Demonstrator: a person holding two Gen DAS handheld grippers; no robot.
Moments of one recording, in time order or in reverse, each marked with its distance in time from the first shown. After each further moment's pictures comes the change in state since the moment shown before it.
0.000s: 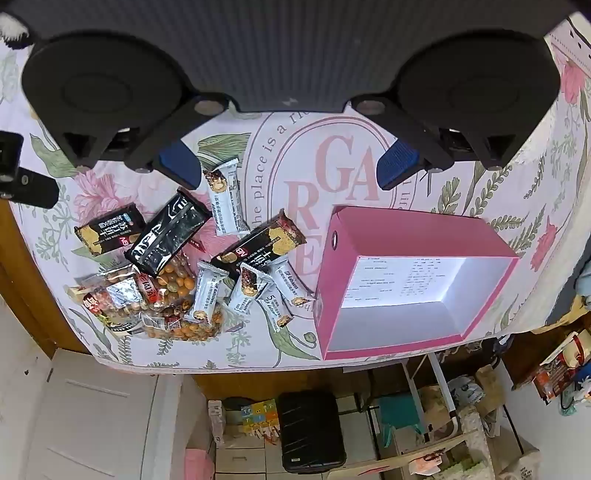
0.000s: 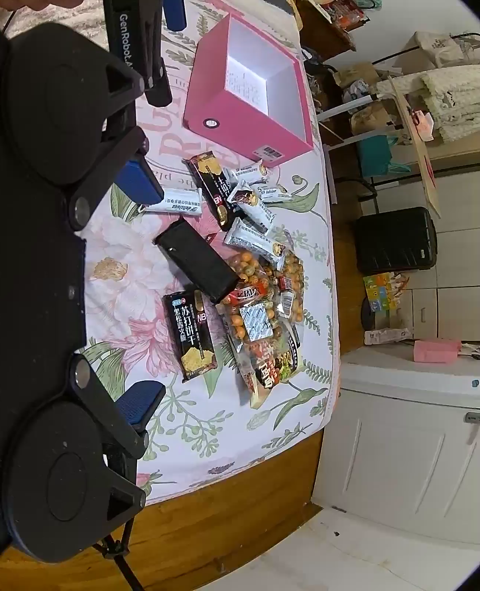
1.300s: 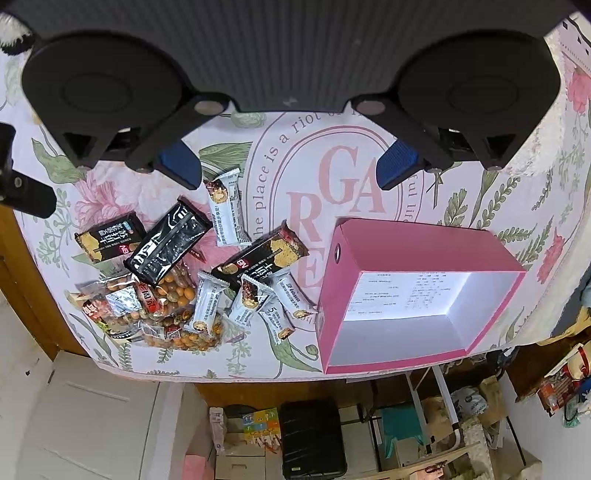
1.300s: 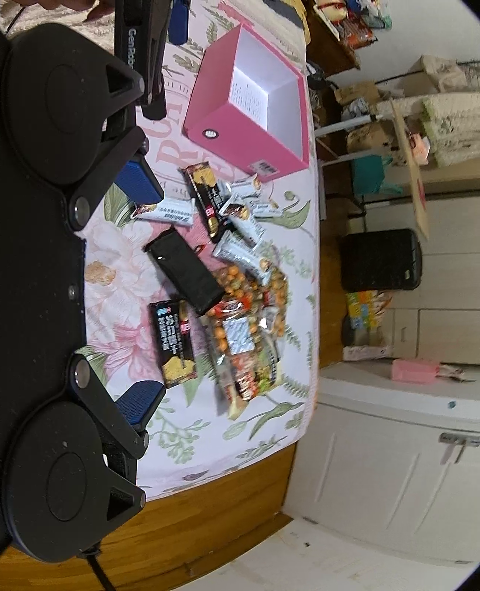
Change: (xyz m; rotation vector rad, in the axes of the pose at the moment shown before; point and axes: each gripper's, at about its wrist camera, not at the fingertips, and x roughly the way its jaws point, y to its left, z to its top) left arm 0.009 0.004 -0.006 -0.016 0.027 -0.021; right arm -0.007 0.010 -0.006 -0.079 -0.076 0.029
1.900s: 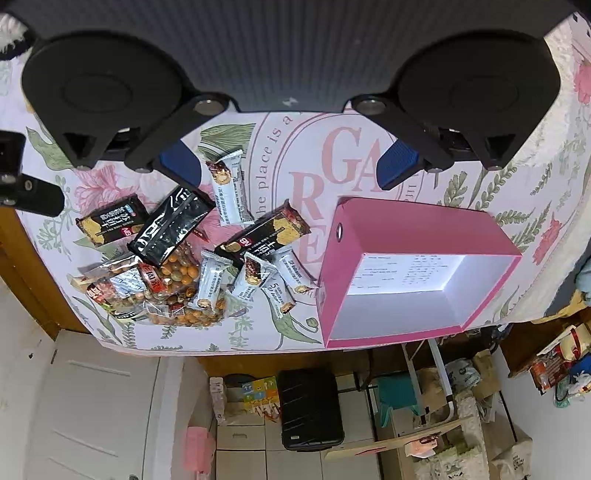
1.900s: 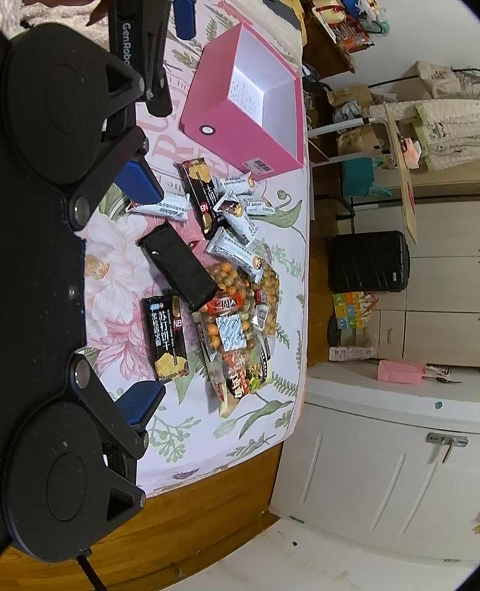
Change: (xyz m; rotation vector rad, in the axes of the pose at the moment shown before) left arm -0.007 -0.007 -0.016 0.000 -0.115 0.011; right arm 0.003 -0.004 -0.013 -0.007 -0.049 -0.010
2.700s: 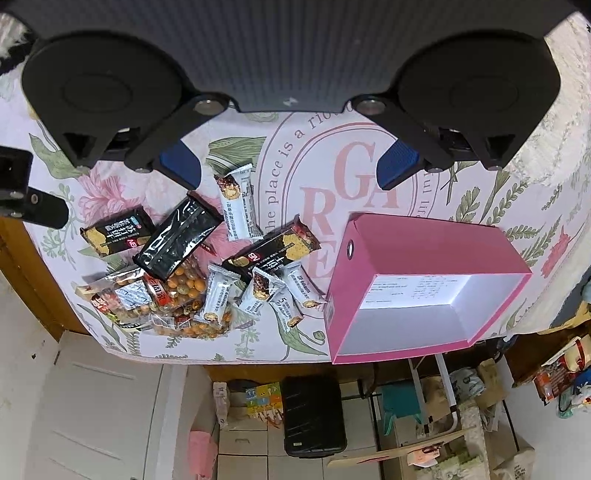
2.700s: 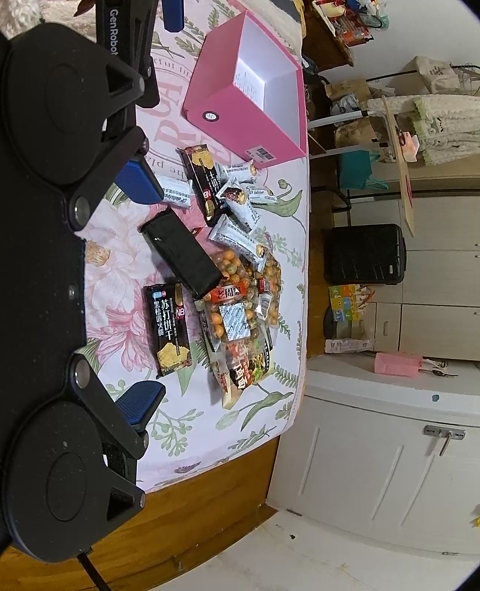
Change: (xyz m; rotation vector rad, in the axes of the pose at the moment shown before) left arm 0.010 -0.006 -0.017 -0.014 0.015 -0.017; right arm 0.008 -0.005 -0.014 -0.006 -0.020 -0.023
